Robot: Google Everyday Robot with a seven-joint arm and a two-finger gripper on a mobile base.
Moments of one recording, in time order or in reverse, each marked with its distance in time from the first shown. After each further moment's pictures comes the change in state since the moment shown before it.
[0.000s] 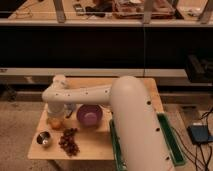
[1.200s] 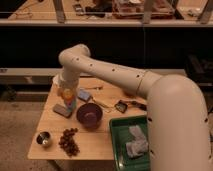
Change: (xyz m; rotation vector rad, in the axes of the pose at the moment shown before) arm 0.059 0.042 -0.220 0.121 0.124 0.059
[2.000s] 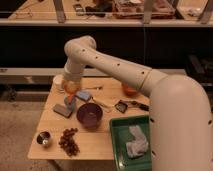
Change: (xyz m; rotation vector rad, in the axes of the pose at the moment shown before) arm 0.012 0.004 -0.015 0.004 0.013 0.010
